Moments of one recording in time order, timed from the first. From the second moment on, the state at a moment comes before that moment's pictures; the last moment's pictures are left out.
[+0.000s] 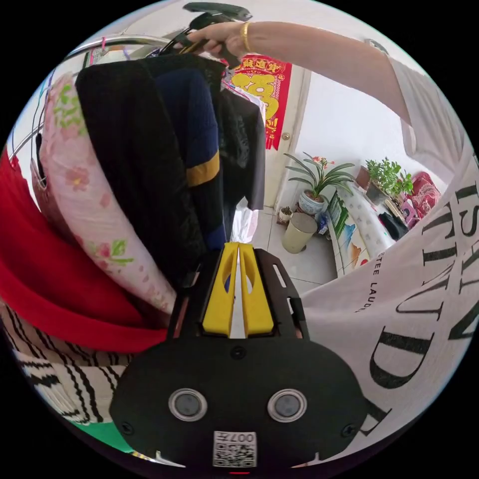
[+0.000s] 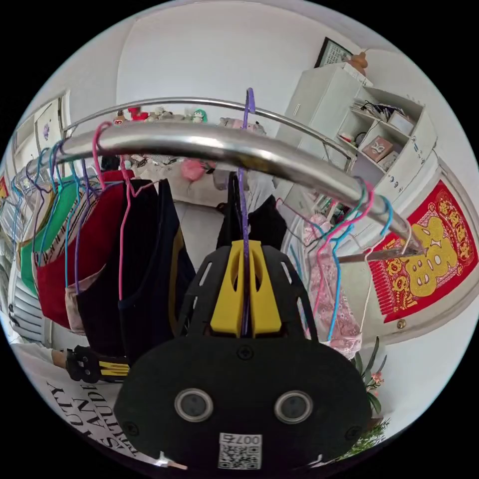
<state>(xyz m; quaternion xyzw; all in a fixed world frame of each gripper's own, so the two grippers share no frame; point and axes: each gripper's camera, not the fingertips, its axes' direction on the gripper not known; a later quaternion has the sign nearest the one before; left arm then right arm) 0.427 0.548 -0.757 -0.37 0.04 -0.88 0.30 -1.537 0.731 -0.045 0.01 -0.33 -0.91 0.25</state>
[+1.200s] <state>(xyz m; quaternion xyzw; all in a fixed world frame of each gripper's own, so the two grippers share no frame) 0.229 0.421 -0.254 0.21 0.36 -0.72 0.56 -1.049 0.352 -0.109 0.12 -0.14 -0.61 0.77</state>
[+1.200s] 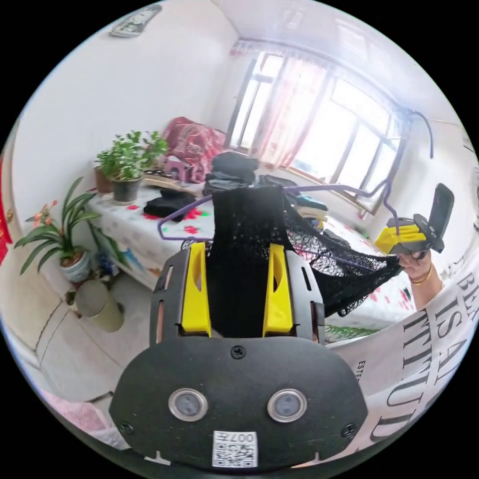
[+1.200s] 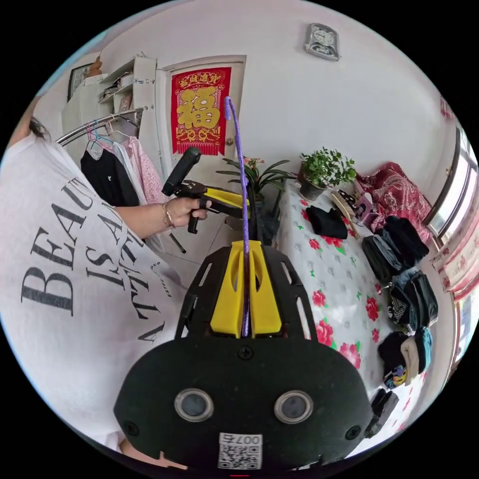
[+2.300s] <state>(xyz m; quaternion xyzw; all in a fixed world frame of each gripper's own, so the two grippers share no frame) 0.124 0.149 0.019 0.29 0.62 -0.63 0.35 -0.755 0.240 -0.152 0.16 -0.25 -0.34 0.89</state>
